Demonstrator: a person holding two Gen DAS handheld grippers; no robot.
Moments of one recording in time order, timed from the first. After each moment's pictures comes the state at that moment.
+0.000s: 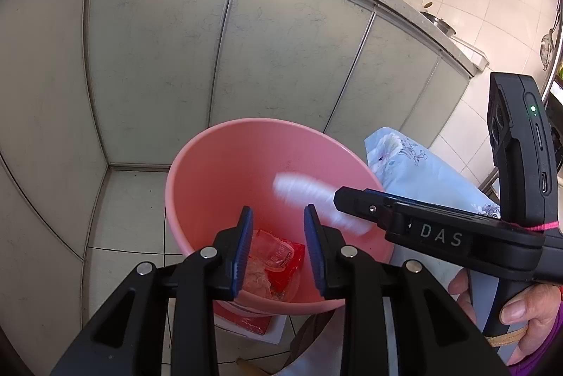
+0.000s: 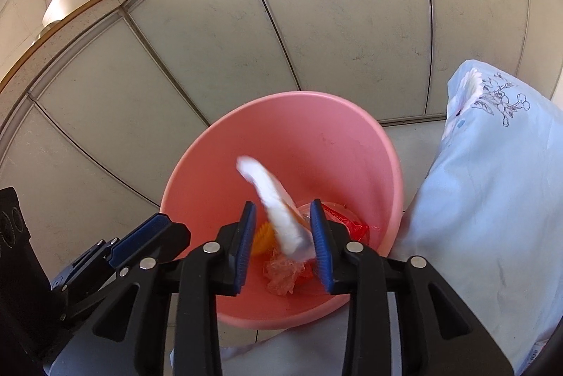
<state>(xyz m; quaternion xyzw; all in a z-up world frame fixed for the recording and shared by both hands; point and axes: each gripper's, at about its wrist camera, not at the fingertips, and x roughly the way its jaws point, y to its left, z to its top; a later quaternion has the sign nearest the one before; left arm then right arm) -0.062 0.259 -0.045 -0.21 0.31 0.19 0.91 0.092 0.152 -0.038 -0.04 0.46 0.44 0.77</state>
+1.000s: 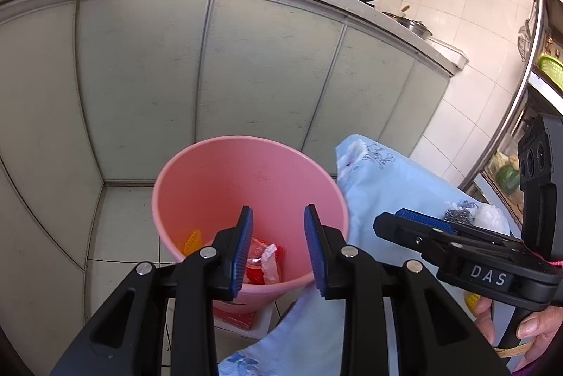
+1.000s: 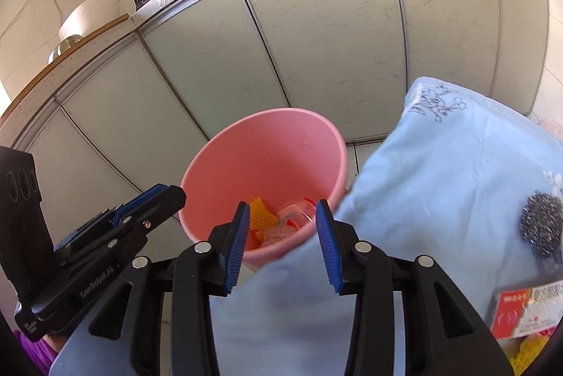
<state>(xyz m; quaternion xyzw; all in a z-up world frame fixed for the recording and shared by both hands) -0.079 0.218 -0.006 -0.18 0.29 0.17 0.92 0.059 0.057 0.001 -0.02 0.41 0.43 0.80</state>
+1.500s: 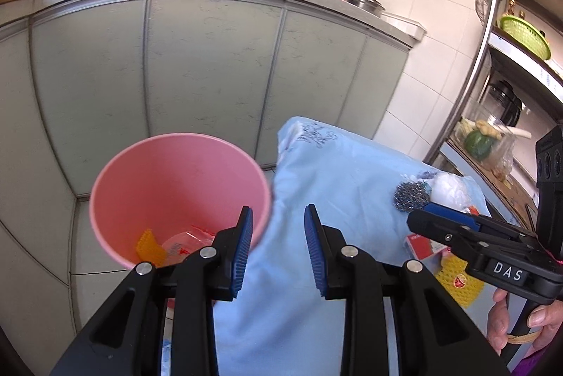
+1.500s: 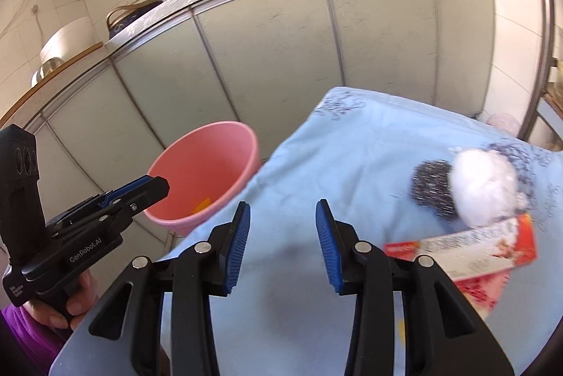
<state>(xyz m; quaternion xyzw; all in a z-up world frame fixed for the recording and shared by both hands) -0.049 0.145 0.004 -0.14 0.31 0.10 0.94 0.053 -0.054 0.016 0.00 0.38 0.36 0.86</state>
